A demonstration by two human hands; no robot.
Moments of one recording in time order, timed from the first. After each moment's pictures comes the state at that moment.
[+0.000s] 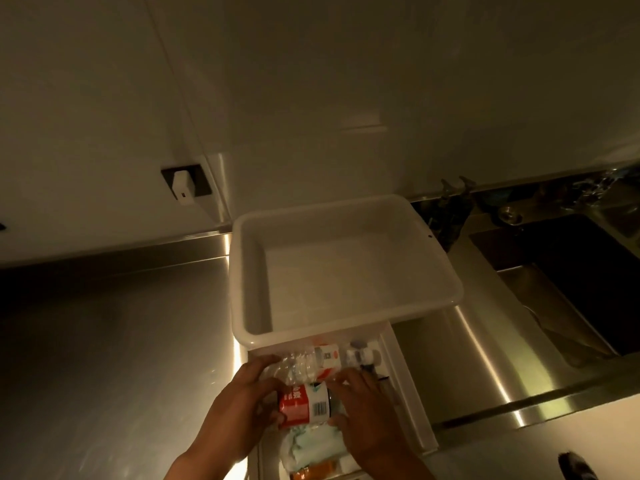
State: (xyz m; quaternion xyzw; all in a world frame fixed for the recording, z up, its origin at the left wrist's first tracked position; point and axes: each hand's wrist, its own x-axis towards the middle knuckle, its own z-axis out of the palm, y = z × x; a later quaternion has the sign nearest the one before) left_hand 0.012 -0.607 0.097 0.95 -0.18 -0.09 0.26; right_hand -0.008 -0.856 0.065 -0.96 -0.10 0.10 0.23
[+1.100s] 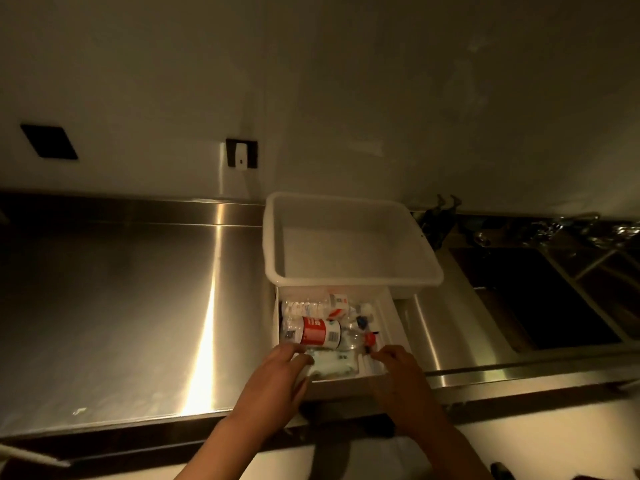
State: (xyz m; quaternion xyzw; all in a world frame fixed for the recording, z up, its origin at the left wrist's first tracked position) left_hand -0.119 -0.613 0.096 0.93 -0.20 0.02 0.30; right_hand -0.116 -0.894 0.101 -0.97 -0.04 0.06 0.21
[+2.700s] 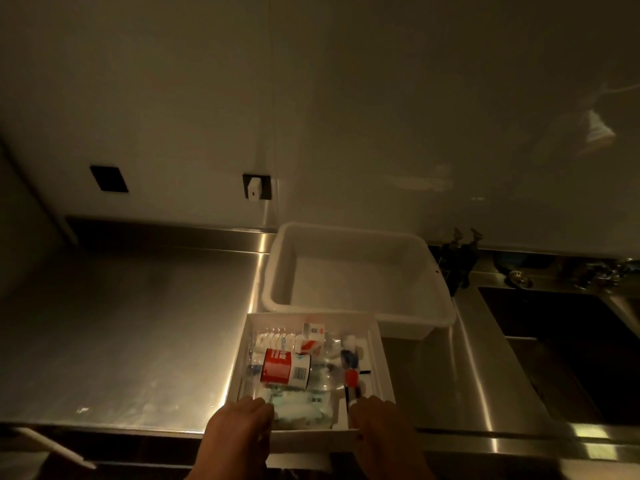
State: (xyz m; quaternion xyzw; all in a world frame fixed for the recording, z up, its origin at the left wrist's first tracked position) left_hand -0.154 -0.662 0.134 0.99 -0.10 0.00 0.11; right_hand -0.105 -0.931 0.104 -0.95 -0.28 0.04 0.13
